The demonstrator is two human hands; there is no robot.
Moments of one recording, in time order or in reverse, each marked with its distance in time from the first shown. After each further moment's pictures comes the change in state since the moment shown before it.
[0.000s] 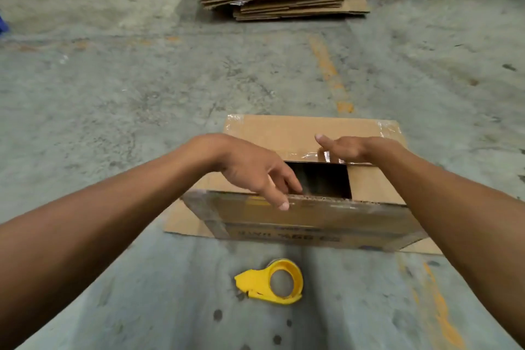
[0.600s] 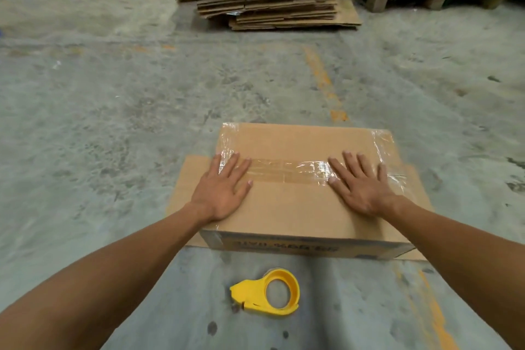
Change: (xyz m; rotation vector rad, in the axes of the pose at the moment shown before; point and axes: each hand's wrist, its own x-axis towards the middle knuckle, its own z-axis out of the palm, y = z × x) left_hand 0.100 -0.136 0.093 0.152 0.760 -0.340; right_hand -0.012 0.070 0.071 -0.343 0.363 -0.053
